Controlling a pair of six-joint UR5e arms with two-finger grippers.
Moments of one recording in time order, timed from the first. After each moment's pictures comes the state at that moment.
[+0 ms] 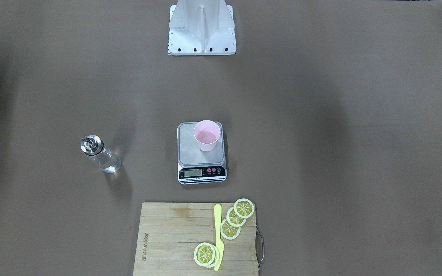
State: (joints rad) left arm -1.53 -1.89 -1.33 -1.58 -2.27 -0.12; right arm 1.49 -1.54 1.67 -1.62 2.37 0.20
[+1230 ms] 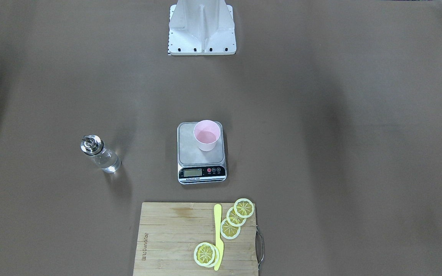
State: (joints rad) left arm -1.56 -1.84 -1.35 -1.60 -2.36 -0.13; right arm 1.58 -1.54 1.62 -1.62 2.46 0.19
